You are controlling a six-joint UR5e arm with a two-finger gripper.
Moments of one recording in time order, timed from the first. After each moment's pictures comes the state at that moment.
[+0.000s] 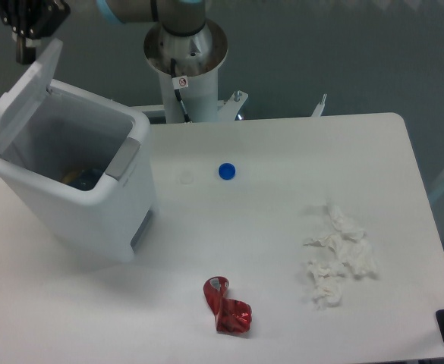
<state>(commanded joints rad) 2.08 -1.36 -1.61 -1.20 1.31 0.60</state>
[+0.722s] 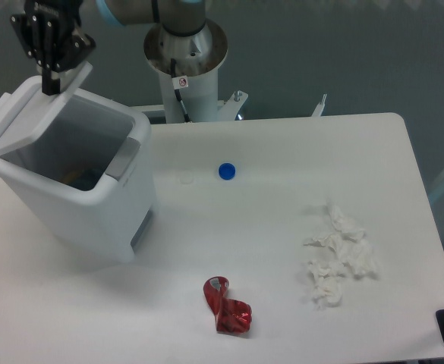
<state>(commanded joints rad) 2.13 -1.43 -1.62 -1.19 1.31 0.60</state>
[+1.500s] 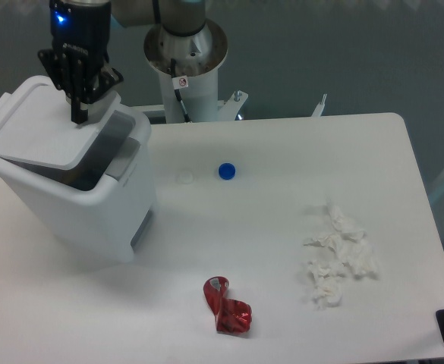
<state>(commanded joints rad) 2.17 -1.45 -1.67 -1.19 1.31 0.60</state>
